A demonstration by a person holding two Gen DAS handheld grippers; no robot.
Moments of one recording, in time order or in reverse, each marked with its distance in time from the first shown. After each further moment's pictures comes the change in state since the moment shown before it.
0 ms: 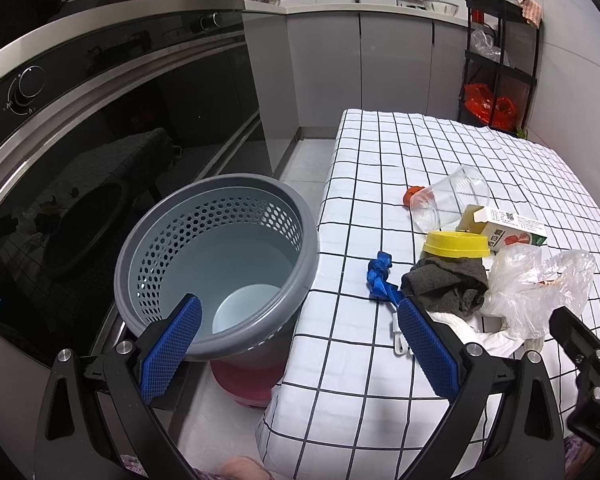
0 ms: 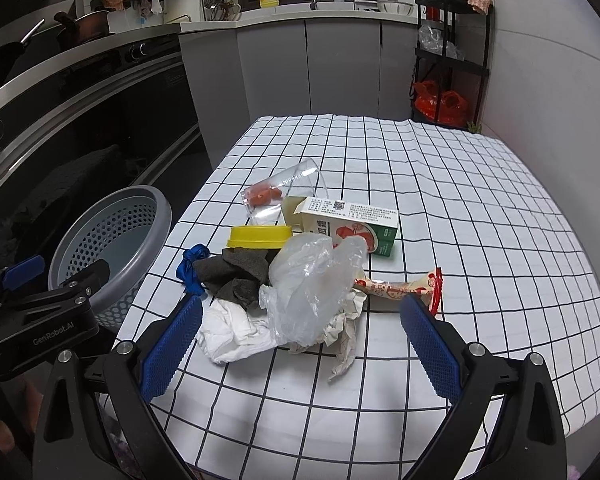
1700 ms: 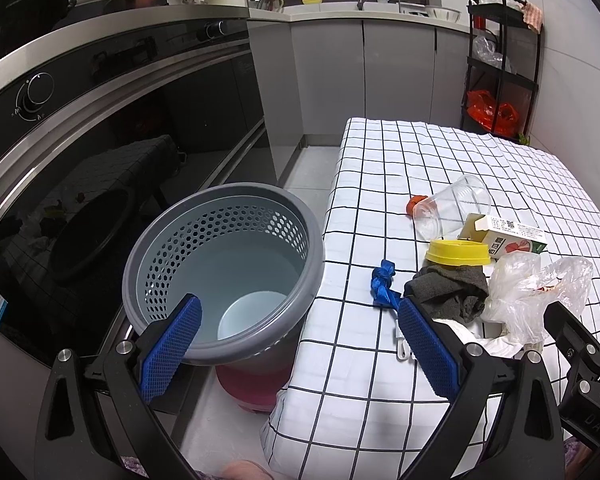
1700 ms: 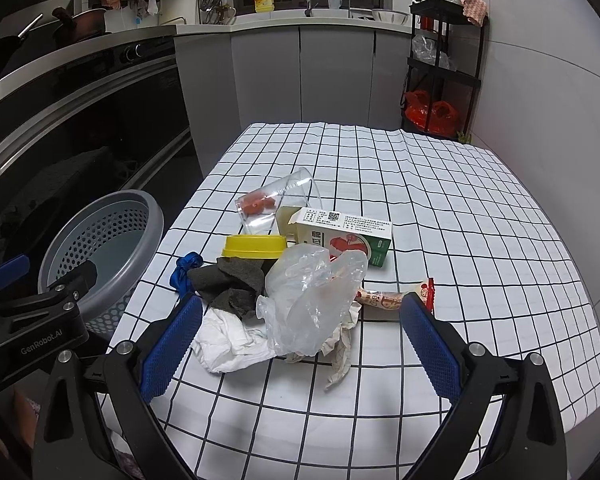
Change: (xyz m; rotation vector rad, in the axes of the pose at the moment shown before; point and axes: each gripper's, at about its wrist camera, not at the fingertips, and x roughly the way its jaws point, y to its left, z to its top) left arm -0.004 0.002 0.003 -0.008 -0.027 0.015; right arm -0.002 0.014 0.007 -0.025 -0.030 -0.067
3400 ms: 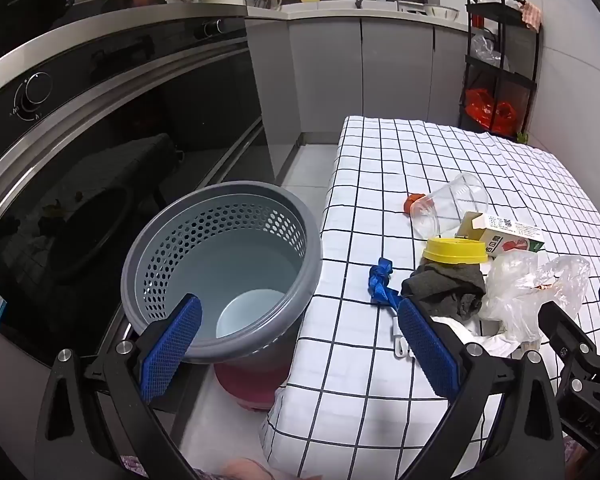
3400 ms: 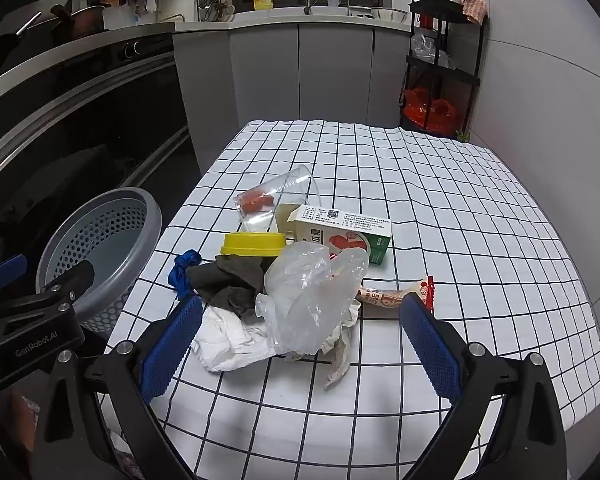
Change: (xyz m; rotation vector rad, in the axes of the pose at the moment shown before) left arm -0.002 0.000 -0.001 0.003 0.009 -0.007; right arm 0.001 0.002 -0.001 0.002 0.006 -0.005
